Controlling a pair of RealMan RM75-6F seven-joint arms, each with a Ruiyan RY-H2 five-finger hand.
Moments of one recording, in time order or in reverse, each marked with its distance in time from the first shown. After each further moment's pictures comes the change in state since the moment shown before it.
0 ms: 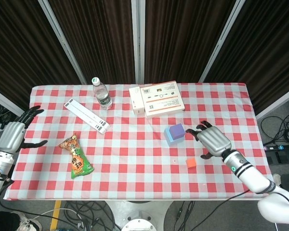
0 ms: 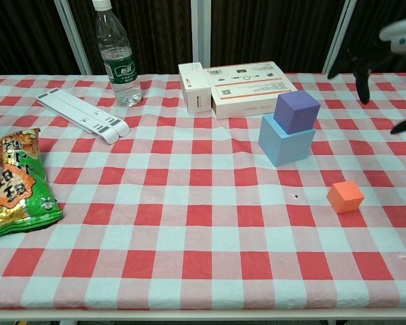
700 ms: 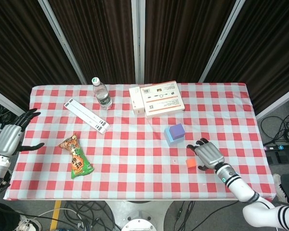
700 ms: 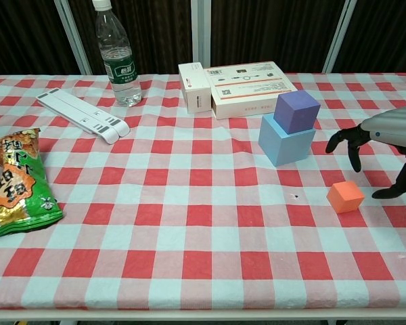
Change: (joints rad) left arm 0.026 -0.011 0.019 0.053 0.019 0.036 -0.045; right arm -0.096 -0.294 -0.047 0.216 0.035 0.038 -0.142
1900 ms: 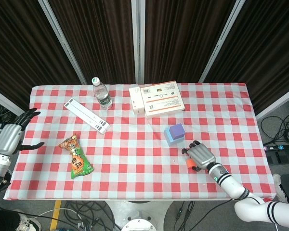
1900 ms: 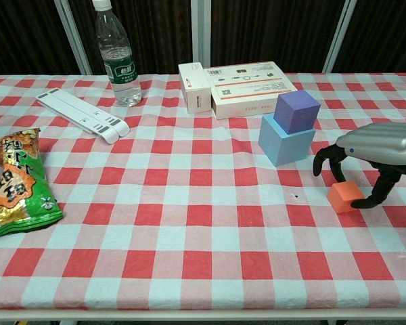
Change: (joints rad) left arm -0.007 -0.019 -0.001 0.038 -0.007 -0.016 -0.025; right arm 0.023 -0.089 0.017 0.079 0.009 -0.078 -0.022
